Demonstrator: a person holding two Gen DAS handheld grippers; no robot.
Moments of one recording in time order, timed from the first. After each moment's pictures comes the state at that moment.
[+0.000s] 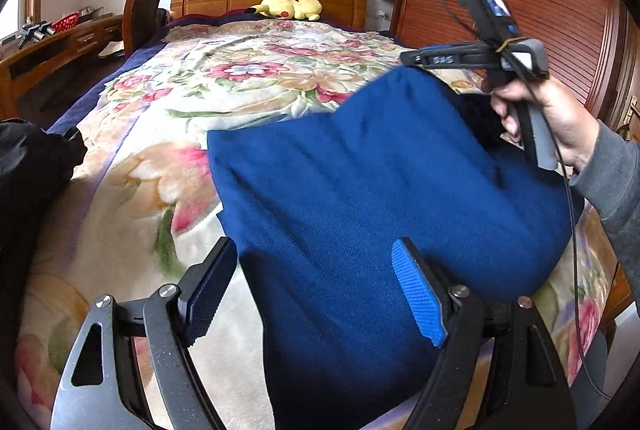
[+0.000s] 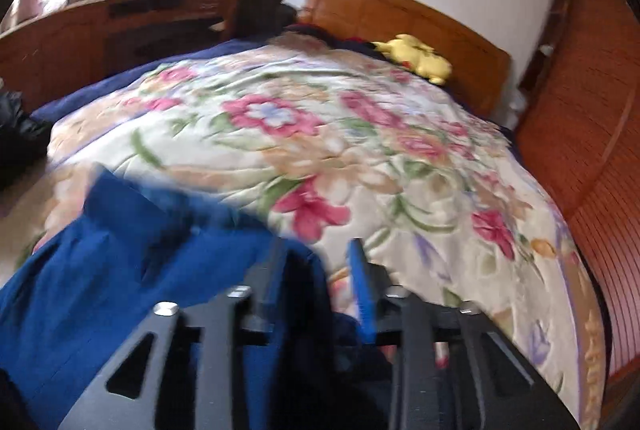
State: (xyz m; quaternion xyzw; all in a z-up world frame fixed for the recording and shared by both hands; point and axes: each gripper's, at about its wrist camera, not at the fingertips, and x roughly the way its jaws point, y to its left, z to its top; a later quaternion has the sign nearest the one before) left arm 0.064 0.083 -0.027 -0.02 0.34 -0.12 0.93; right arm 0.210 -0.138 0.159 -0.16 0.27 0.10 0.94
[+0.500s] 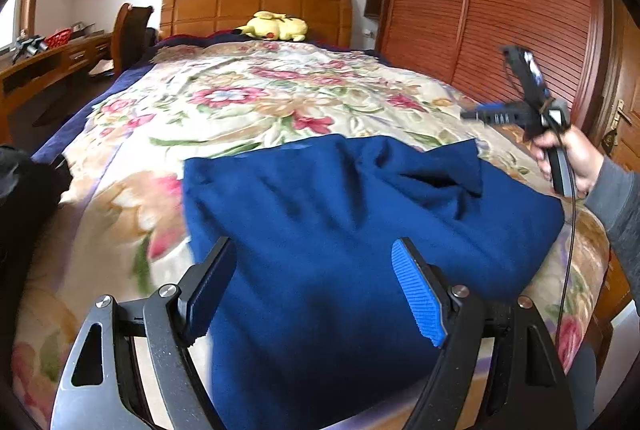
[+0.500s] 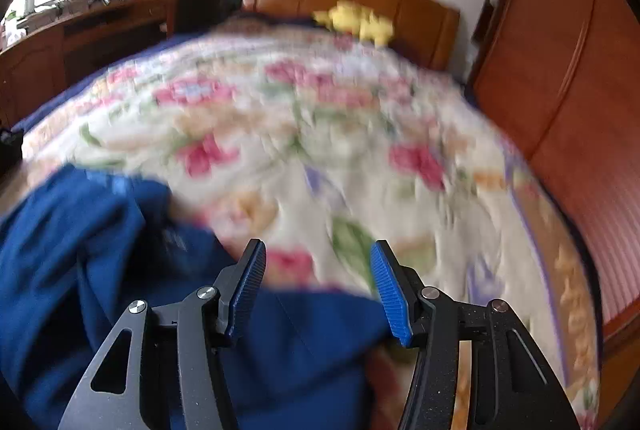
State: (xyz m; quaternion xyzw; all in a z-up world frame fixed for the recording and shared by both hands) left arm 0.059 0.055 -0.005 -0.03 0.30 -0.15 0.94; right arm 0.187 -0.282 0.136 -0.13 0.34 0.06 0.93
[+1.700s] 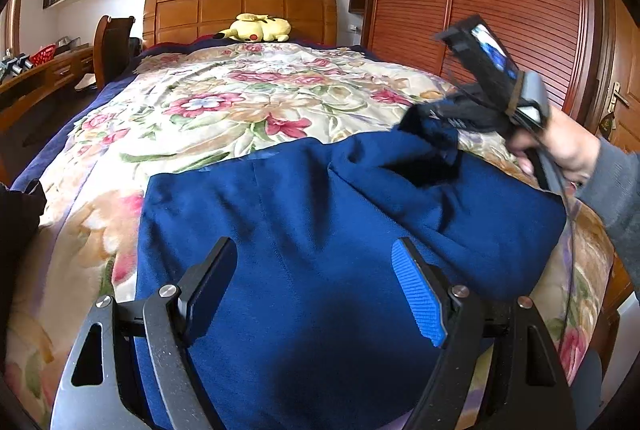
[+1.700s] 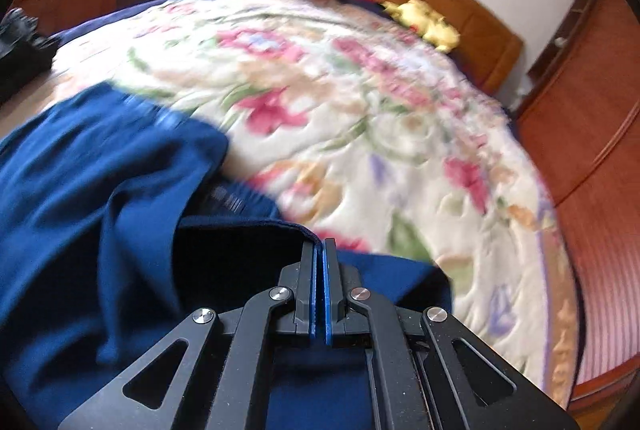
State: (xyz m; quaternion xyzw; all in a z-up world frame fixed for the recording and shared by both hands) left arm 0.076 0.017 -0.006 0.00 0.30 -0.15 0.94; right arm 0.227 -0.185 0.123 -0.25 0.31 0.10 0.91
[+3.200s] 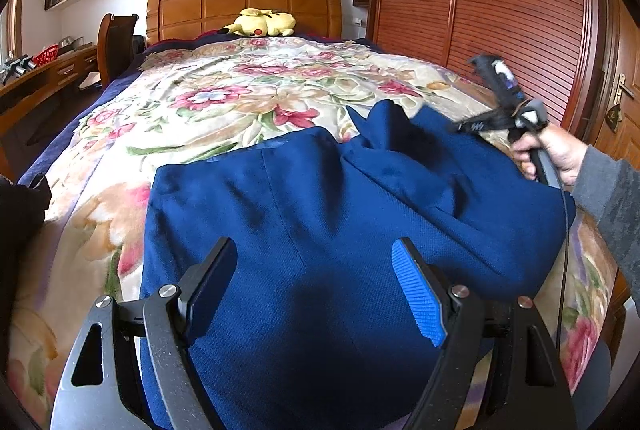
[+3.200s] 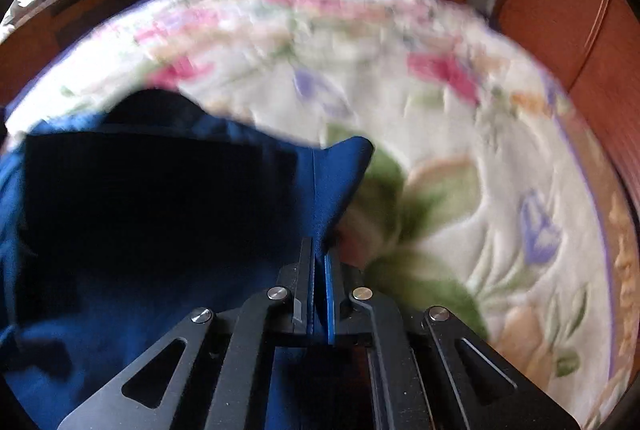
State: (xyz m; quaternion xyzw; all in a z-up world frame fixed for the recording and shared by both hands) left arm 0.075 0.021 -0.014 0.01 0.31 -0.14 0.94; right arm 0.267 -0.318 0.063 -0.09 0.37 0.09 0.92
